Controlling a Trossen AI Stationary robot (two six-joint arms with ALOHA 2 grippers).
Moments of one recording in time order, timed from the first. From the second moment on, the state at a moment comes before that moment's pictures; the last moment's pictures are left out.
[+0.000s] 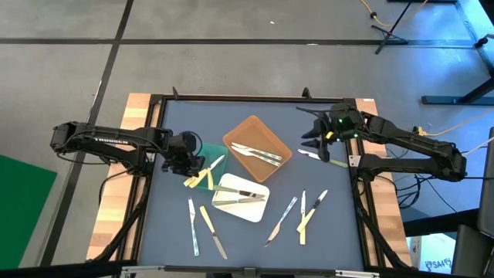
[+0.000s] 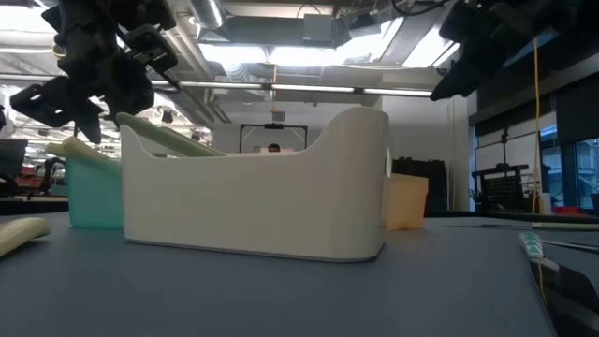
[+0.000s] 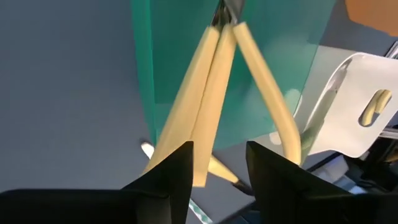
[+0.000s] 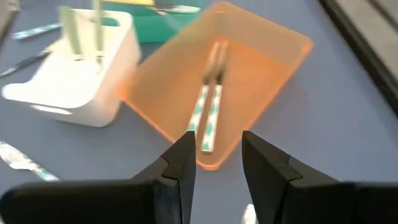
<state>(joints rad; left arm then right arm) 0.09 1.03 0.66 -0.72 0.32 -1.44 -0.41 0.87 0.77 -0.60 -0.31 -0.14</state>
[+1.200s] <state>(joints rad) 0.05 1.03 0.66 -0.72 -0.16 -1.19 0.22 0.93 0.77 -0.42 -0.33 -0.13</state>
